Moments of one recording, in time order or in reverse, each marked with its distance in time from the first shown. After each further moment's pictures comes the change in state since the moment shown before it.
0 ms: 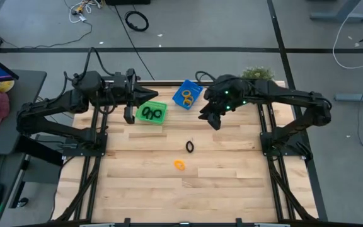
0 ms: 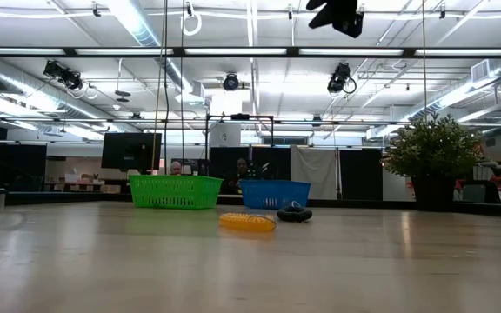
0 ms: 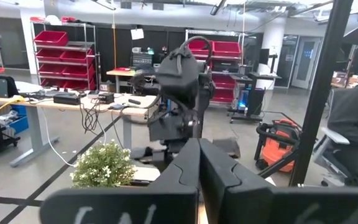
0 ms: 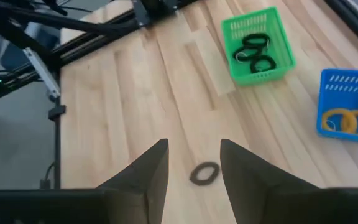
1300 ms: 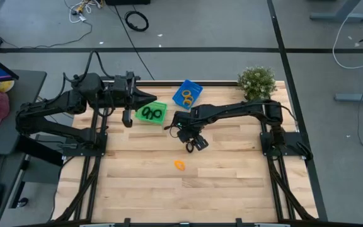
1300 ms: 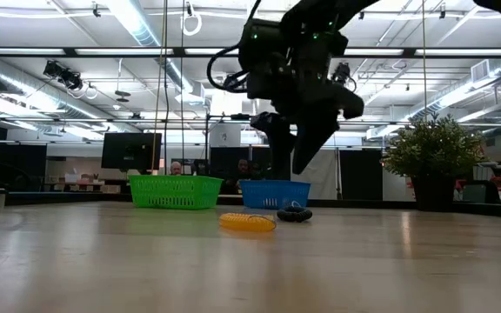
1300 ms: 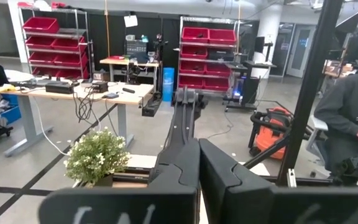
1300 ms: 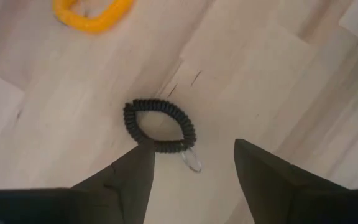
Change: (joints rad) left arm -0.025 -0.019 0.000 -0.068 0.001 0.001; right arm 0.059 0.582 -0.001 0.016 0.009 -0.942
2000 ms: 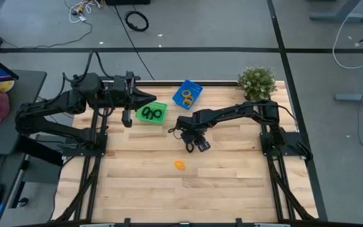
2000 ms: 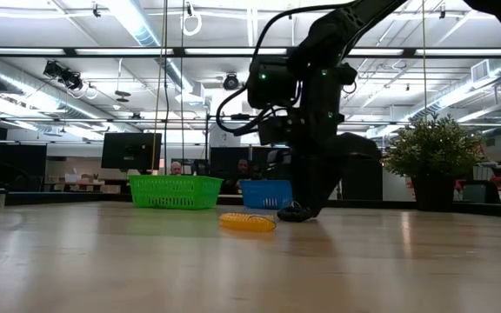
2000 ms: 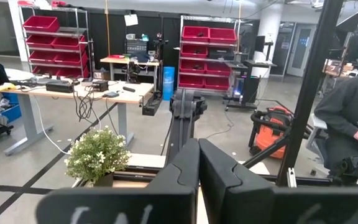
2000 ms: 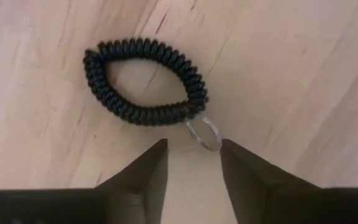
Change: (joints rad) left arm 0.001 -0.003 0.000 -0.008 0.000 -0.001; right arm -0.008 0.038 -0.159 0.110 0.073 0.087
